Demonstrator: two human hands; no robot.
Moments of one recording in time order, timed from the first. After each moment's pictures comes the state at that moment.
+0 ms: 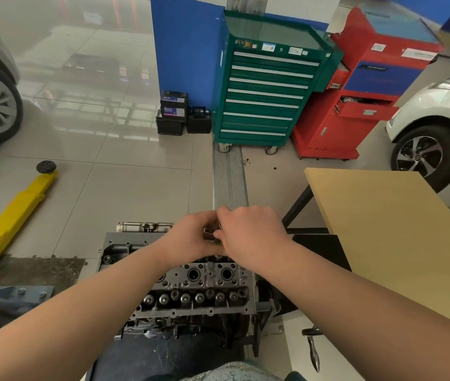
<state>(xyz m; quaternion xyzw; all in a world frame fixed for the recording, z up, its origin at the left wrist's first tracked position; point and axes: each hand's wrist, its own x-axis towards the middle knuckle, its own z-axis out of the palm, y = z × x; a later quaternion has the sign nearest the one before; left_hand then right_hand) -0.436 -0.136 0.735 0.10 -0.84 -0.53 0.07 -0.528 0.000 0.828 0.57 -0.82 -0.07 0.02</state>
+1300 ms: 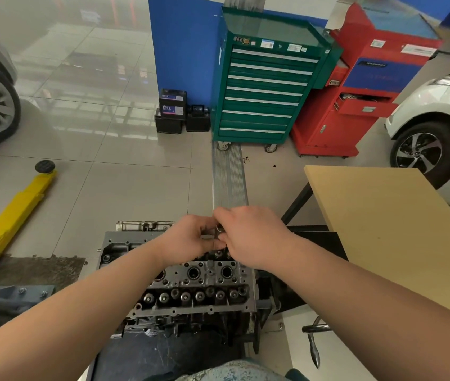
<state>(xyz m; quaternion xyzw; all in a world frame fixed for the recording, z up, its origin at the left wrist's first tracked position) -0.437 -0.141 0.726 0.11 -0.85 -0.51 0.02 -0.537 0.007 0.832 0.61 -0.79 -0.03 -0.08</state>
